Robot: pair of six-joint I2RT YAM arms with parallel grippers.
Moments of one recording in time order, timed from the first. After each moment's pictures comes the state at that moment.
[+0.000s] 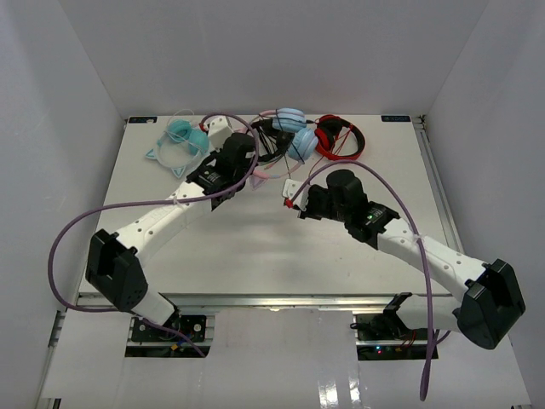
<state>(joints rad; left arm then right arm) -0.66 1.50 1.34 -0.35 -0.64 -0.81 0.74 1.22 0.88 -0.09 -0.30 -0.70</state>
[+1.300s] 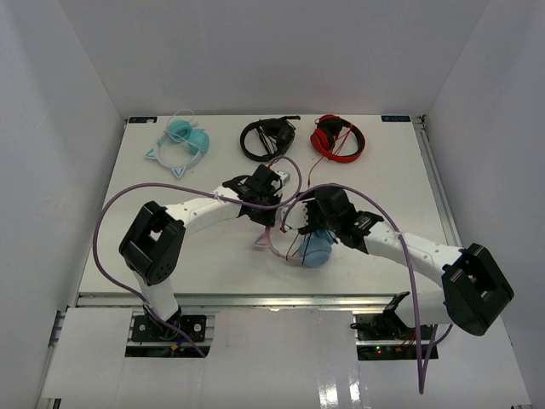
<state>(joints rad) -0.72 1.77 1.23 -0.48 0.05 -0.27 0.76 1.32 0.77 -0.08 0.09 -1.20</state>
